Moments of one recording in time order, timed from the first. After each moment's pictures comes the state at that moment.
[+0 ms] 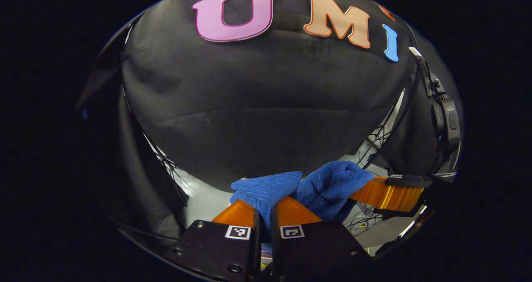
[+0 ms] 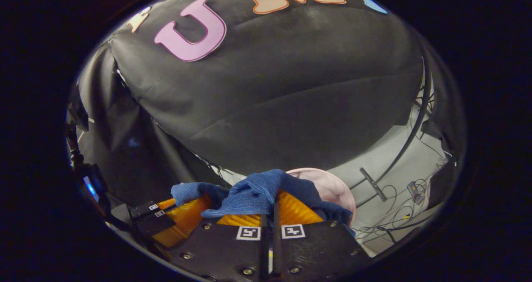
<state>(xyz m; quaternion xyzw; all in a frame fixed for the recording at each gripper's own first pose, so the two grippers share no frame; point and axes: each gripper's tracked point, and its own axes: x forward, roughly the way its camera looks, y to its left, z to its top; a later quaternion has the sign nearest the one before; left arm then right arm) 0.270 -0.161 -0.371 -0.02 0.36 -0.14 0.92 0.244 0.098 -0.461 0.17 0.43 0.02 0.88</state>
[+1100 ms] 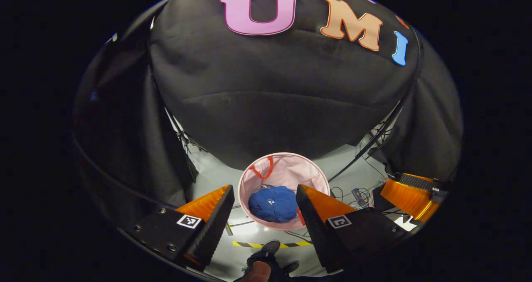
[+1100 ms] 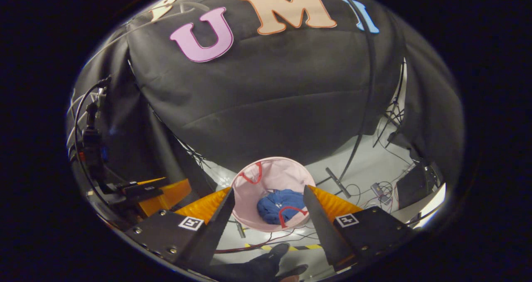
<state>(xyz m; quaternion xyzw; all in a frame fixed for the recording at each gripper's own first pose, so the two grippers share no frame) 0.166 -0.106 -0.309 -0.03 0.40 -0.10 0.91 0.099 0.060 -0.364 0.10 0.40 -0.04 0.91</state>
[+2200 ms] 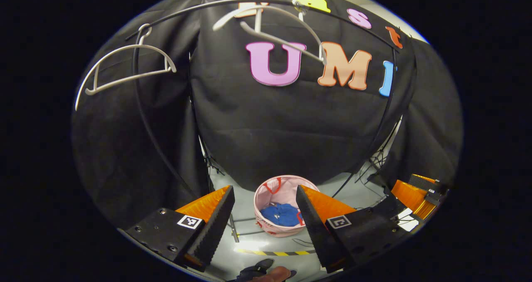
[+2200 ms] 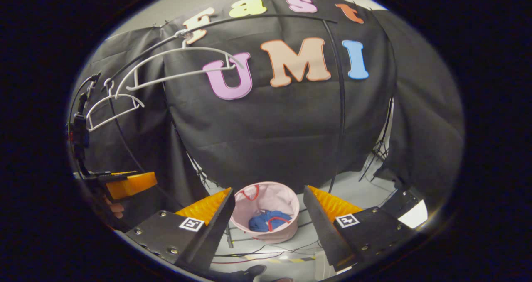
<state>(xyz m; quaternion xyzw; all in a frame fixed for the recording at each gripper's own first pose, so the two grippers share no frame) 0.063 -0.059 -0.148 -0.04 0.26 -0.05 0.96 0.012 0.050 -0.201 0.02 0.25 -0.02 0.97</state>
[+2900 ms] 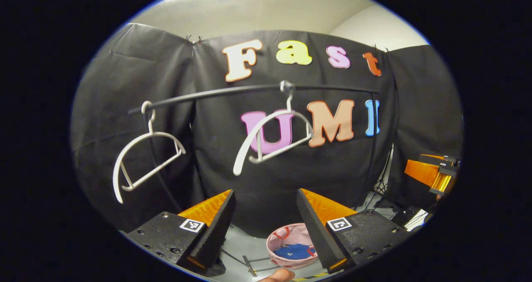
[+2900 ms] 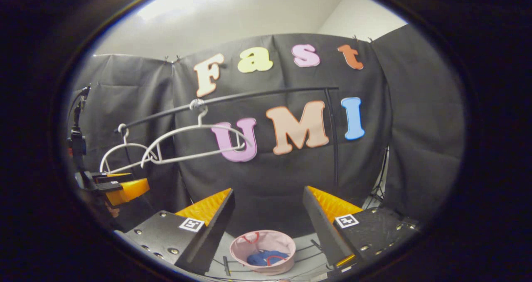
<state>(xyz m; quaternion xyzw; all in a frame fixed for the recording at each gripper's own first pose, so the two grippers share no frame) 0.070 -0.047 0.022 0.01 0.05 -0.08 1.00 0.021 0.044 -0.021 0.04 0.06 -0.01 1.00</state>
